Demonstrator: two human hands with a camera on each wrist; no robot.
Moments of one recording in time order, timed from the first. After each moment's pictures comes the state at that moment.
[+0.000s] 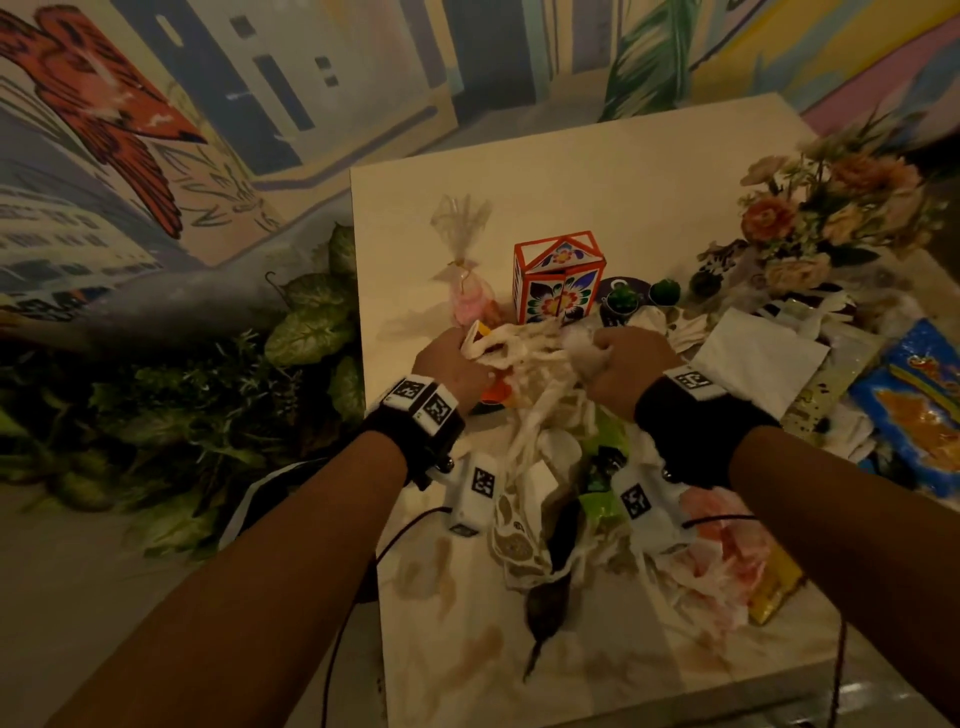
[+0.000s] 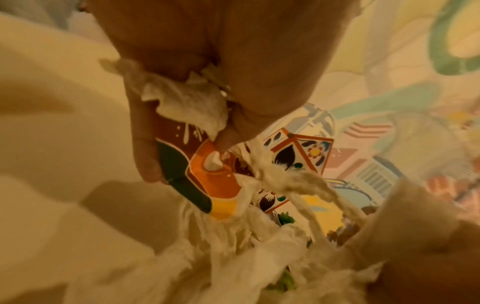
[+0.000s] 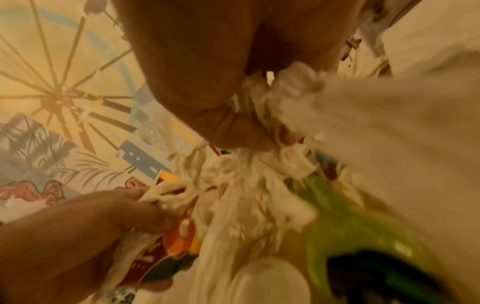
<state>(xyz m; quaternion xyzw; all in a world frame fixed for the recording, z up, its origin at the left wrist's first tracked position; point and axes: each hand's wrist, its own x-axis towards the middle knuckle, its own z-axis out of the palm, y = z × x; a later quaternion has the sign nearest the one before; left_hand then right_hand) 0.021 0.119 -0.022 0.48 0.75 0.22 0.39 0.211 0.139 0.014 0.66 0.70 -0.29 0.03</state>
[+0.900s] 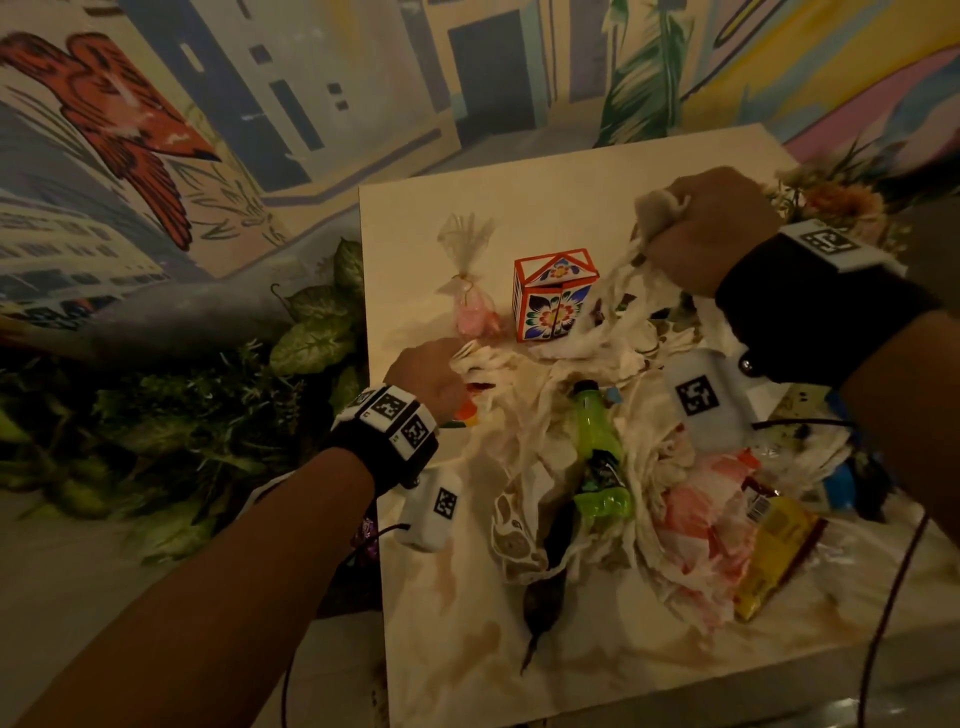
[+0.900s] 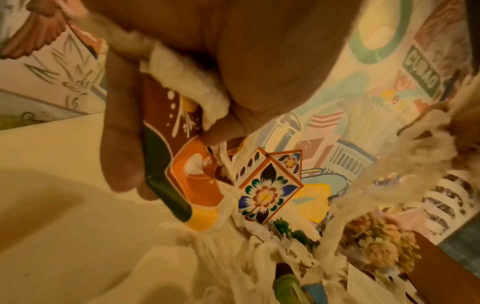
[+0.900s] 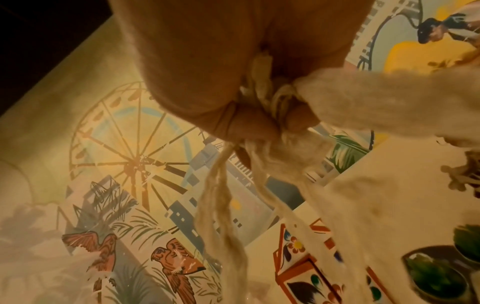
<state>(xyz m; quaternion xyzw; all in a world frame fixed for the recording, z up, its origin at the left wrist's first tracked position) 0.002 0.099 0.021 0.56 0.75 0.10 0.34 0.229 0.166 0.138 0.64 0.73 -0.16 -0.20</state>
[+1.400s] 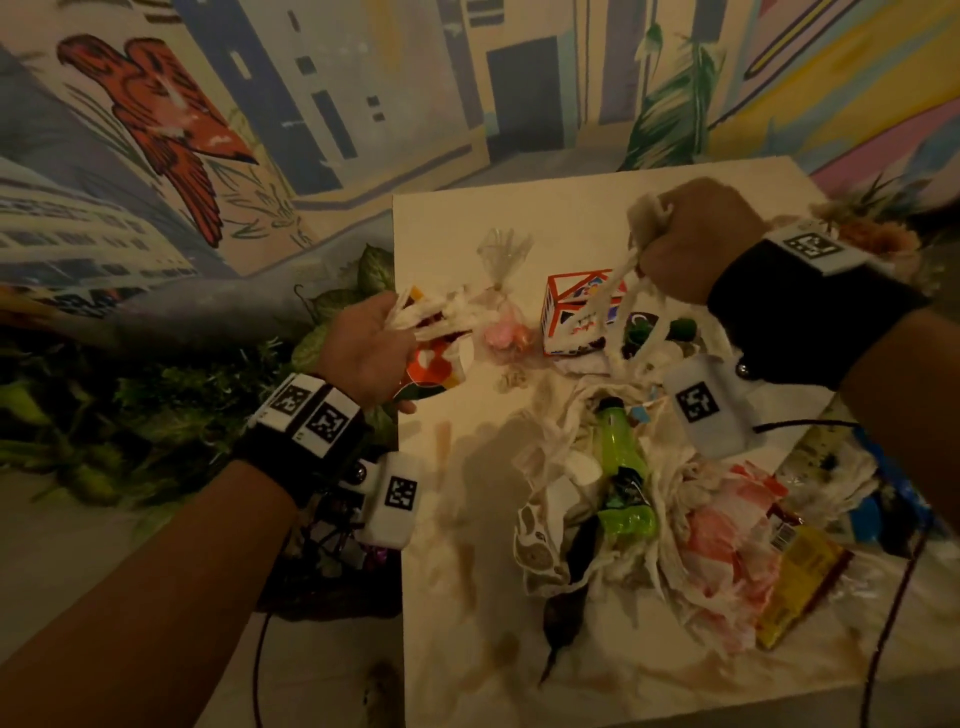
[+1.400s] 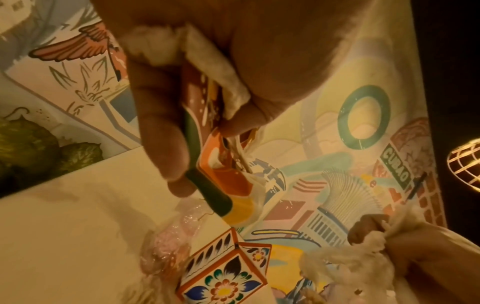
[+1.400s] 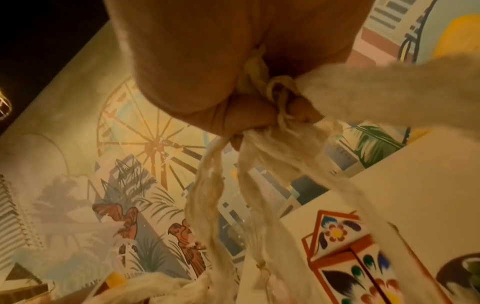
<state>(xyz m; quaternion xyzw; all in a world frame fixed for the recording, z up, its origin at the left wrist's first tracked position) -0.053 0.073 0.080 0.45 0.72 0.38 0.37 0.187 0.167 0.150 0.63 0.74 -0.17 -0.15</state>
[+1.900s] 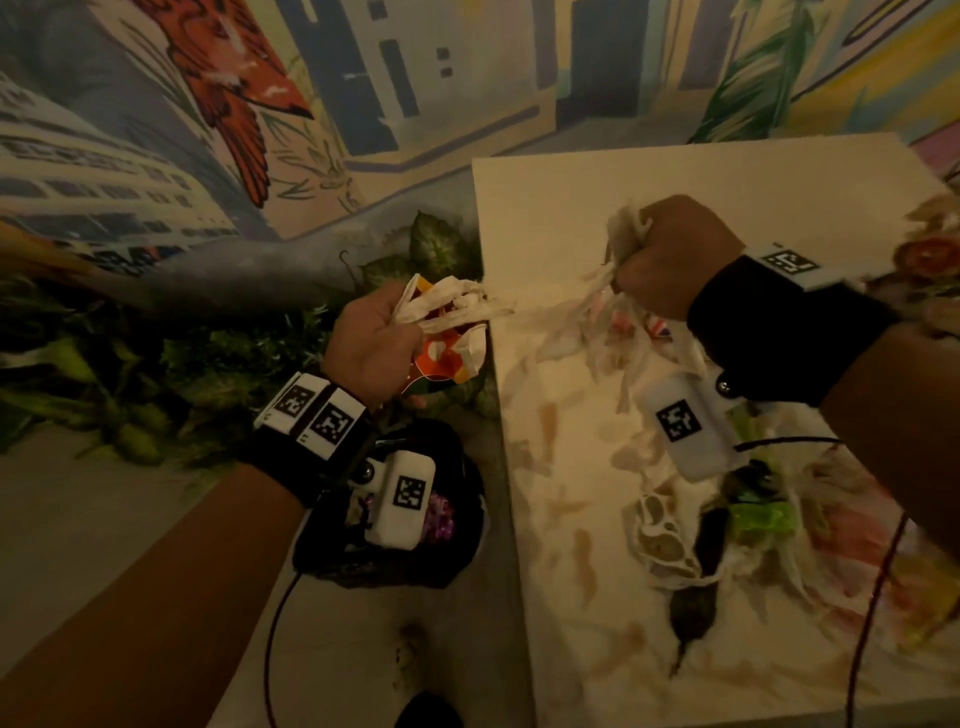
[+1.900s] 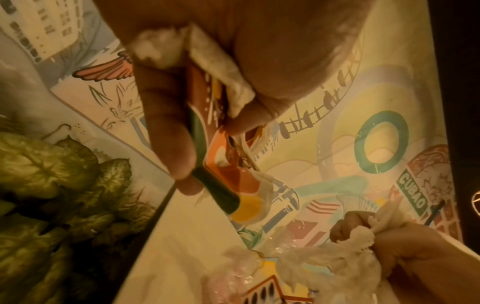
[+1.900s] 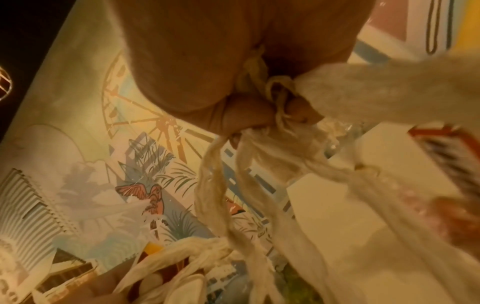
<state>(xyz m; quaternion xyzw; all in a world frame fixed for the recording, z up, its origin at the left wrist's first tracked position) -0.173 0.037 0.054 0.43 0.71 0.42 0.39 0.046 0.134 0.124 0.60 0.75 -0.24 -0.13</state>
